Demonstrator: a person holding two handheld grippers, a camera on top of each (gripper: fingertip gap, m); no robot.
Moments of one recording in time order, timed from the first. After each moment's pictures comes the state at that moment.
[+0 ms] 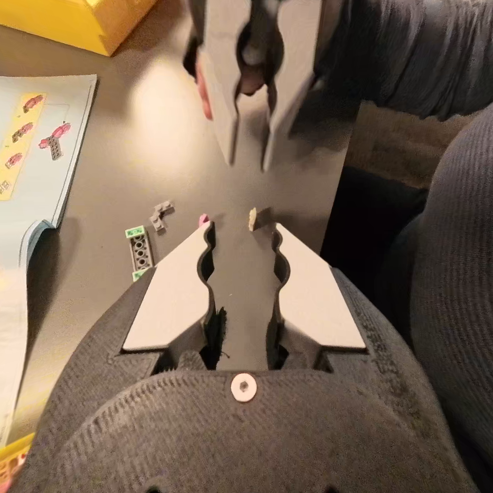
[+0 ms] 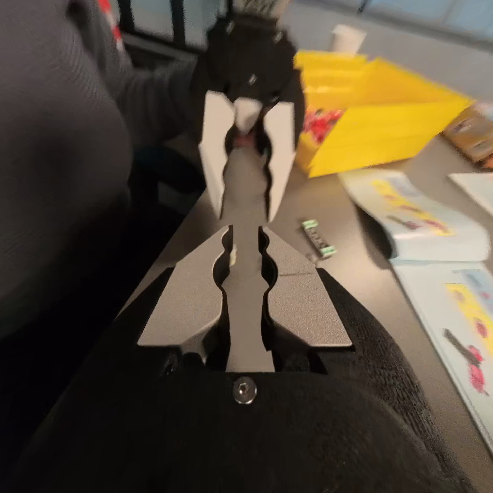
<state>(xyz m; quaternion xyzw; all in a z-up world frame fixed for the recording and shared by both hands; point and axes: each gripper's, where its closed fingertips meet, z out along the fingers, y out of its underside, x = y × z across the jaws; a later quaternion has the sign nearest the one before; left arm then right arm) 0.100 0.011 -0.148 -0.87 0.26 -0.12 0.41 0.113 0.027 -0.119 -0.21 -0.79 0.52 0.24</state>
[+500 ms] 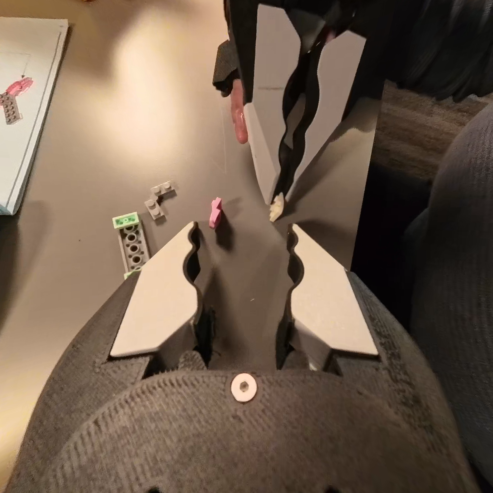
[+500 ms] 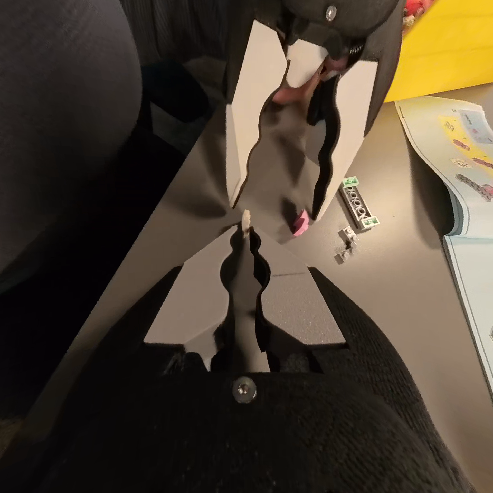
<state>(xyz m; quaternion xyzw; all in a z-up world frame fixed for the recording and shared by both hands) 0.090 0.024 -0.184 -0.87 0.26 -0.16 0.38 0.110 0.016 -0.179 -0.22 -0.87 0.40 0.19</state>
